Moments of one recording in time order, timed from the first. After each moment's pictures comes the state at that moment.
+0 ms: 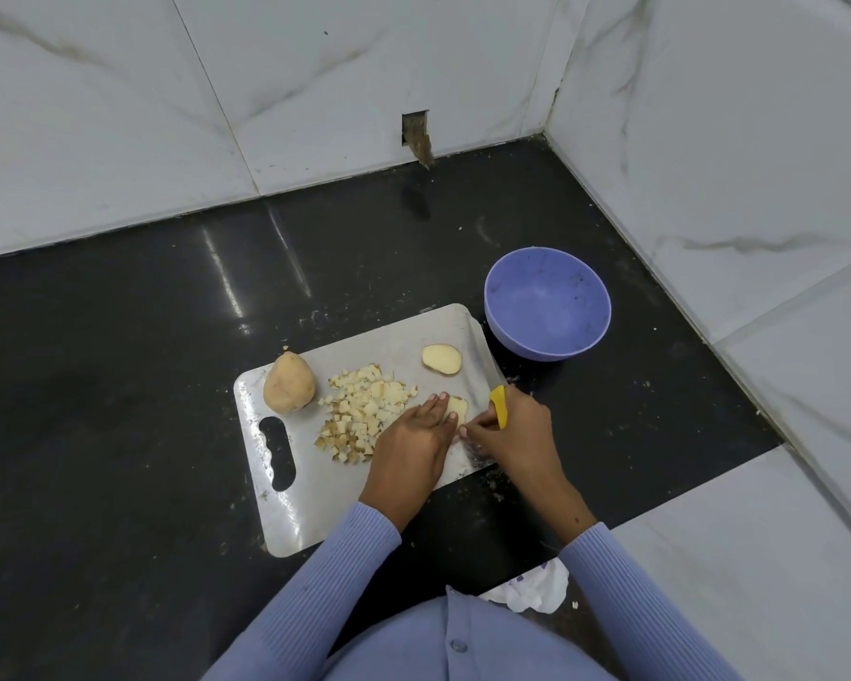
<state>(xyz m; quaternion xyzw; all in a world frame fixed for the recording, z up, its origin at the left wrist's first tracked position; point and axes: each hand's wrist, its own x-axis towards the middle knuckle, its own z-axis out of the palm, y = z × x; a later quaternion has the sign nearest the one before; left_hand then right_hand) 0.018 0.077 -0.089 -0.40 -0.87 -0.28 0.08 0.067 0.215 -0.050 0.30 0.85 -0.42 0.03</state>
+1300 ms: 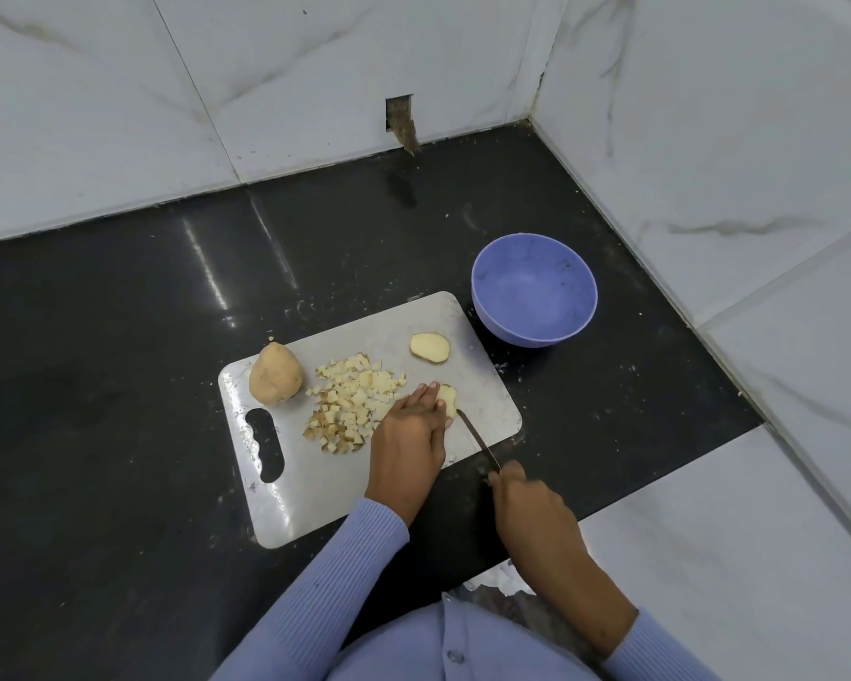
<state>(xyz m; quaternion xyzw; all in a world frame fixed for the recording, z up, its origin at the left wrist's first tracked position) 0.031 0.087 -0.088 -0.31 -0.89 -0.34 0.04 0.145 0.185 -0.029 0.26 0.92 -0.18 0.23</state>
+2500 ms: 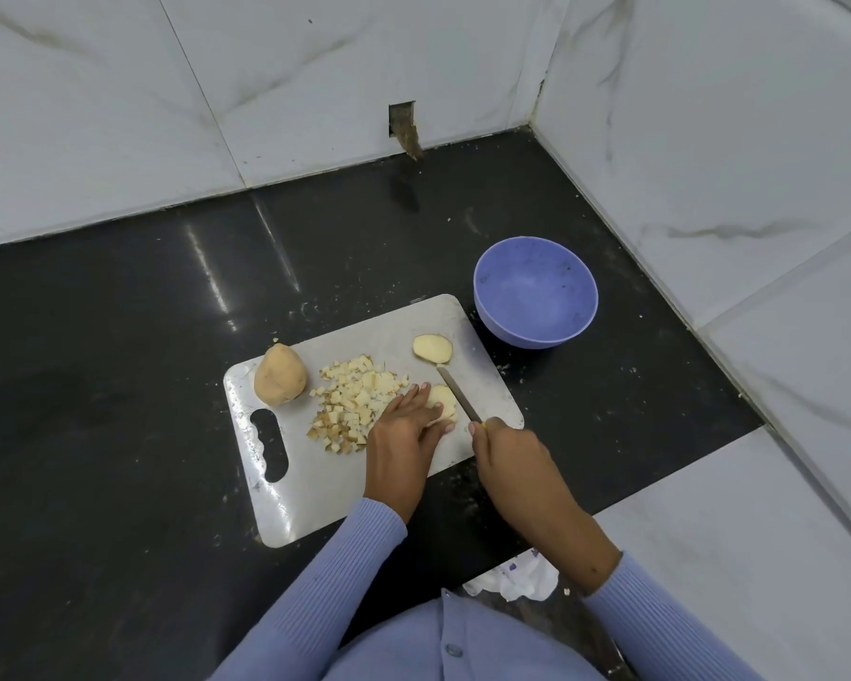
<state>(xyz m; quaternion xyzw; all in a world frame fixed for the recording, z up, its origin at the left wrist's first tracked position) 0.033 0.078 -0.089 -0.24 -0.87 -0.42 -0.03 0.106 0.188 -0.014 0.24 0.93 -0.24 0.13</state>
